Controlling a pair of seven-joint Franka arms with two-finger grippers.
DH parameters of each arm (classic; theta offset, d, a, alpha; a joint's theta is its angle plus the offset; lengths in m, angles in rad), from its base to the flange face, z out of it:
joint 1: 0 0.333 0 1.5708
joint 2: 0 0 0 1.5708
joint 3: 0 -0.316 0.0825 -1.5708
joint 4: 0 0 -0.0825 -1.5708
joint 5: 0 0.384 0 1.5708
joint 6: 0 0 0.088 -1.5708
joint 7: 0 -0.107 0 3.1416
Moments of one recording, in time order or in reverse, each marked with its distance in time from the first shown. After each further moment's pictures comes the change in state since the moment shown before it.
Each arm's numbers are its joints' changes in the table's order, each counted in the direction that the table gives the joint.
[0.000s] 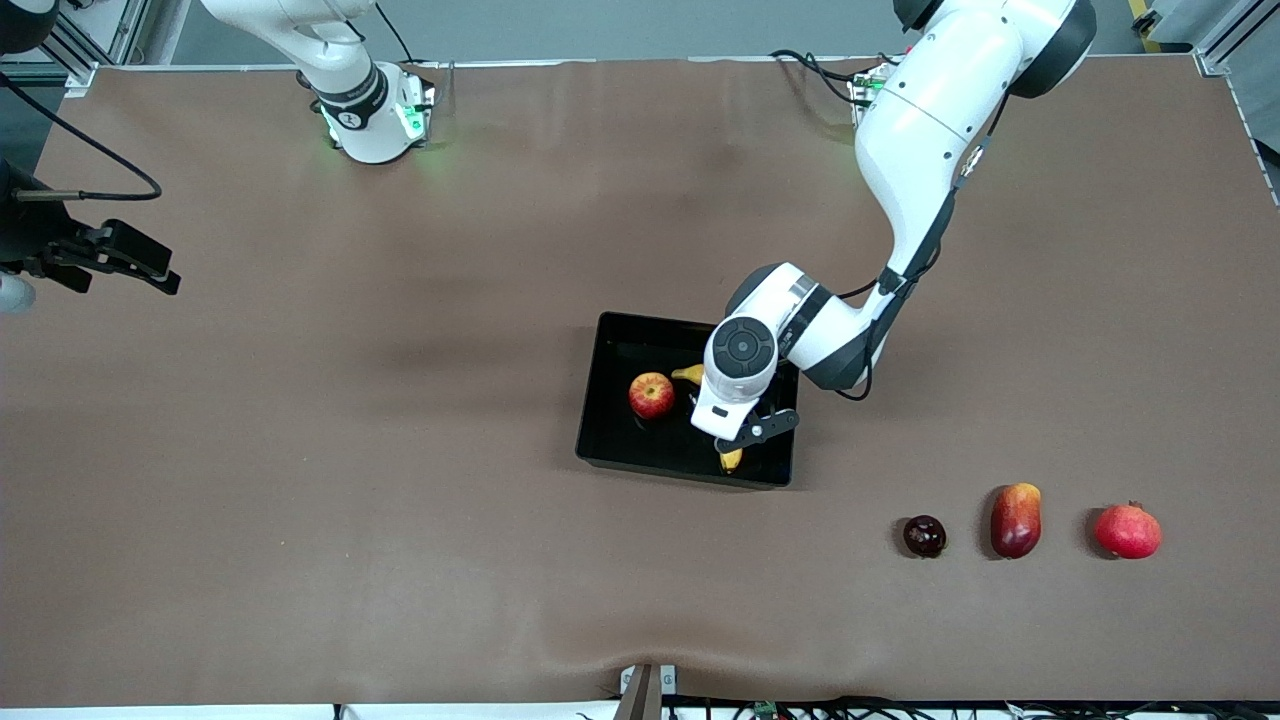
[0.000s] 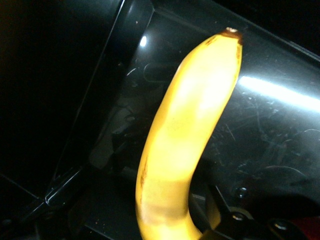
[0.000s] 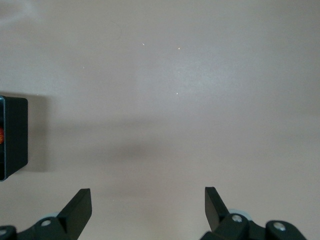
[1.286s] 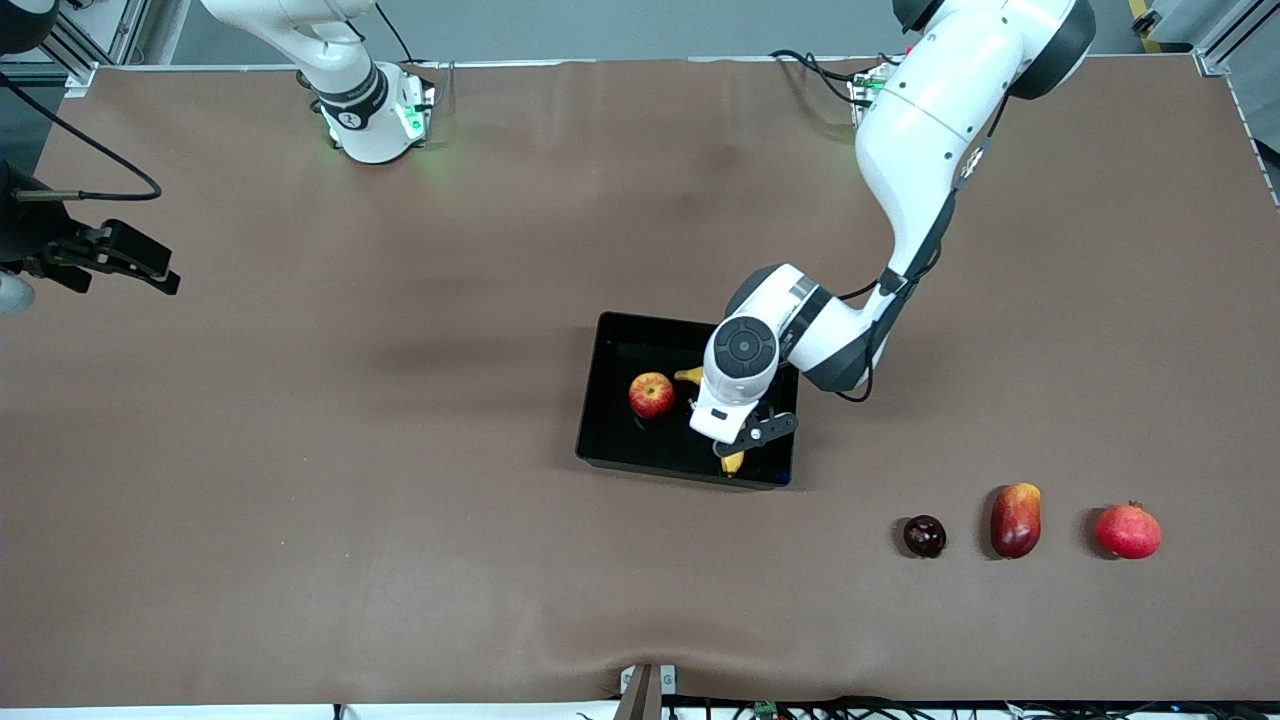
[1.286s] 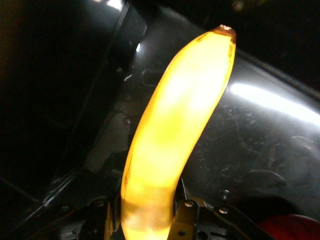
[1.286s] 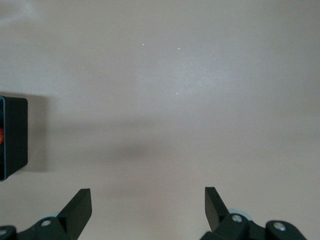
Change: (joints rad) left arm 0.003 0.021 -0.001 0.026 0.000 -0.009 0.000; right arm 0.000 0.000 0.001 0.000 0.000 0.000 0.000
